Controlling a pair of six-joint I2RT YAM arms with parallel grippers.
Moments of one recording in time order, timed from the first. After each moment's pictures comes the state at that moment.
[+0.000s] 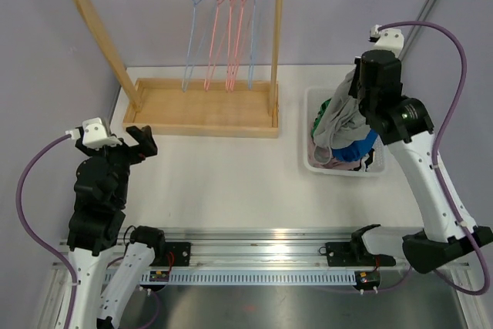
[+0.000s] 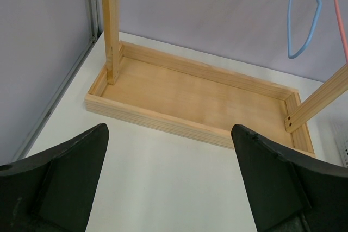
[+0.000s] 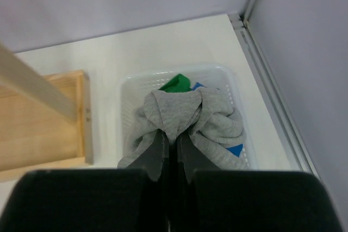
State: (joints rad) left arm -0.20 0.45 0.89 -0.48 -0.31 -0.22; right arm 0.42 1.25 1.65 -0.75 0.60 0.21
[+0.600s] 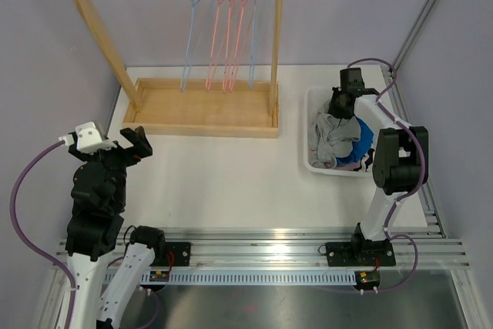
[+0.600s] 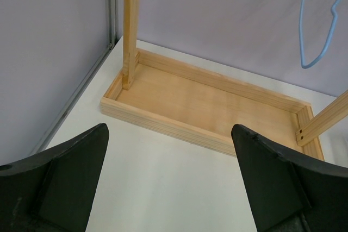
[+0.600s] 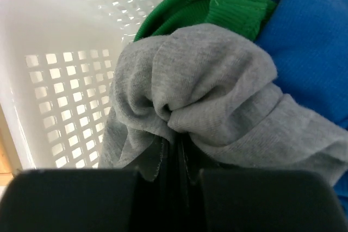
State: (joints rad) left arm -0.21 0.42 0.89 -0.48 -0.39 -0.21; right arm 0.07 1.87 1.42 -0.49 0.05 0.33
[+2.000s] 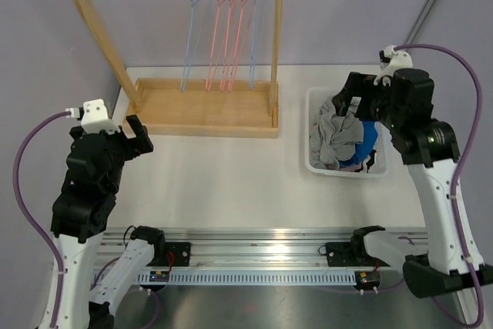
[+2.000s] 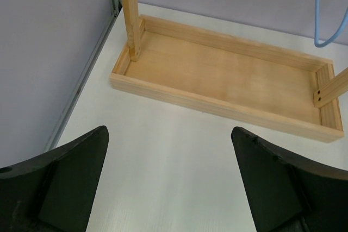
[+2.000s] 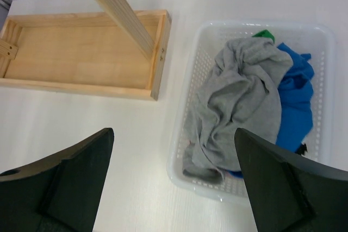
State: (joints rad) left arm -0.21 0.64 1.16 -0.76 -0.35 -0.18; right arm 0.18 1.15 1.55 -0.82 -0.04 0.25
